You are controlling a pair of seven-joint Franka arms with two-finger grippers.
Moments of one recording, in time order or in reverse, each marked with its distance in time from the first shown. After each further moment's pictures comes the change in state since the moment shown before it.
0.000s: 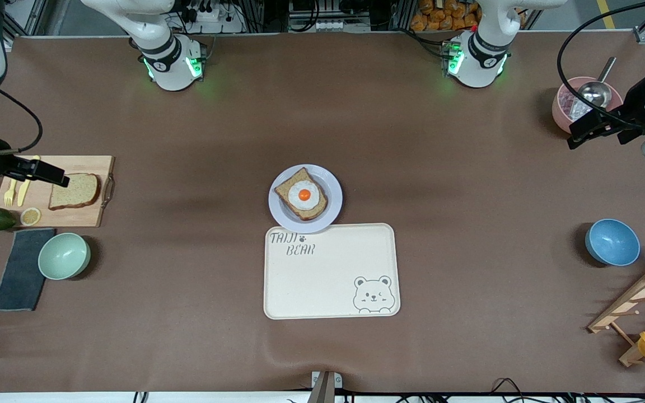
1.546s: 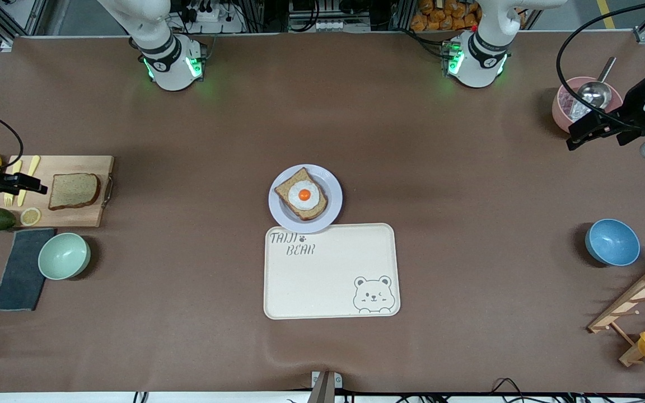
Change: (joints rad) left arm 0.000 0.003 -0.001 0.000 0.000 0.009 0.000; right arm -0.416 0.157 -0.005 -0.327 0.052 0.470 -0.625
